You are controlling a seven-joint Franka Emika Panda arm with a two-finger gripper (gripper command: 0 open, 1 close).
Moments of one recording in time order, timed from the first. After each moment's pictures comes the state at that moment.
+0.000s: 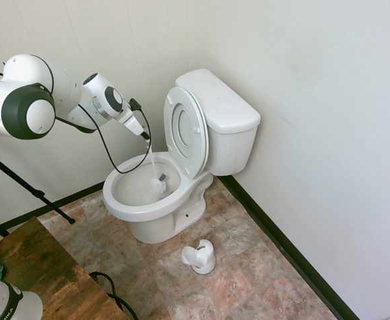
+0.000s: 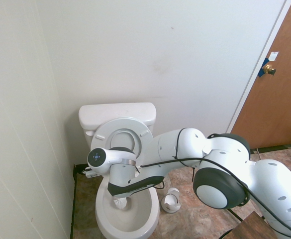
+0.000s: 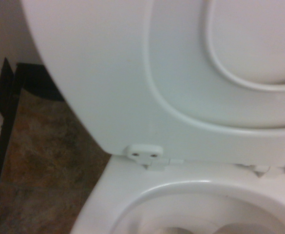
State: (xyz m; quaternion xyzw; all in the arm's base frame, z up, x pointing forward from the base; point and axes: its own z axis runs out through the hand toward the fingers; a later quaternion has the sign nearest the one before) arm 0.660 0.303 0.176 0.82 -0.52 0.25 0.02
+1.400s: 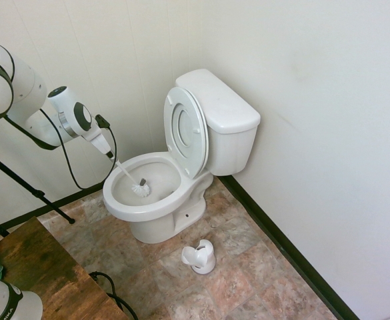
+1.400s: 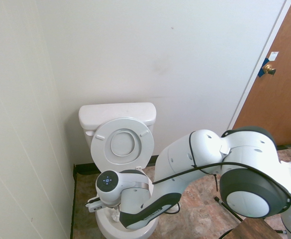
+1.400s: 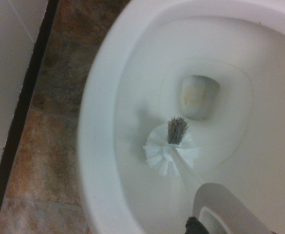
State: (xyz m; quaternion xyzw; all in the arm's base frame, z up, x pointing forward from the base) arm 0.510 0.307 0.175 0.87 -0.48 0.14 -0.01
